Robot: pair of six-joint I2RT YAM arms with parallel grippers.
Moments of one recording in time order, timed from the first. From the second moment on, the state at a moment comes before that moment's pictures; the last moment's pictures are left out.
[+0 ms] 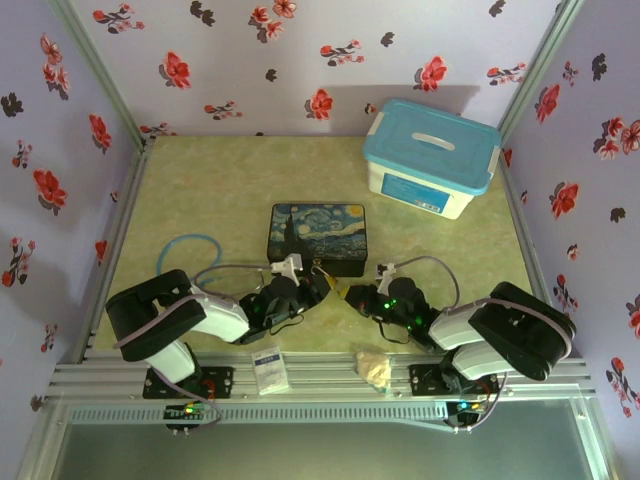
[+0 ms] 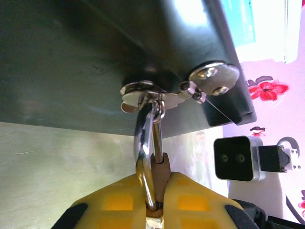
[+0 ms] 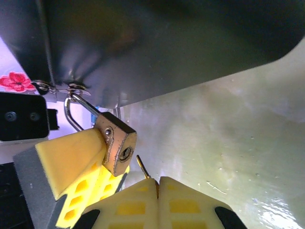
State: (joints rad) left arm -1.08 1.61 0.37 0.88 -0.15 -1.28; right arm 0.80 1.39 0.08 0.94 -0.25 1.25
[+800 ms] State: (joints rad) left arm -1.08 1.62 0.37 0.95 -0.15 -1.31; right arm 0.77 1.02 0.06 0.68 -0.25 1.21
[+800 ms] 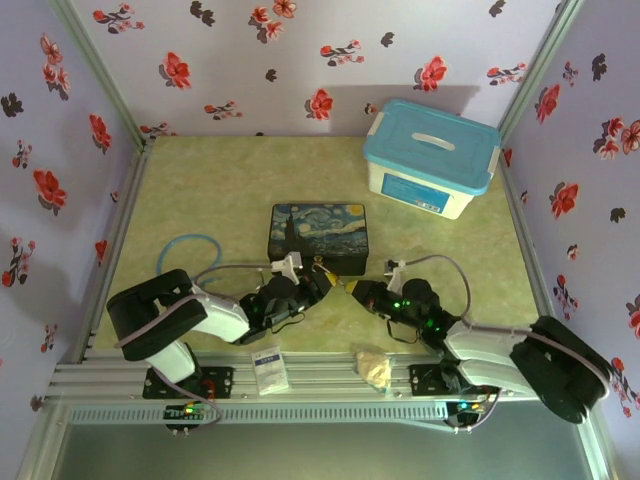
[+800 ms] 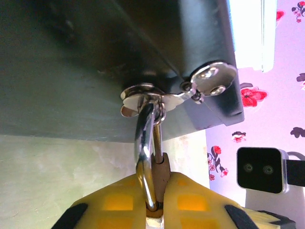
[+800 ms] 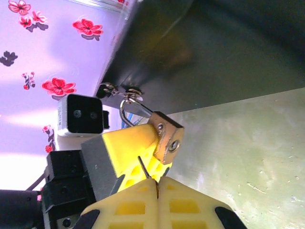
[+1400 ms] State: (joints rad) left arm -1.07 1.62 0.36 0.99 -0.15 -1.36; right arm 0.76 1.13 0.10 0.70 -0.25 1.20
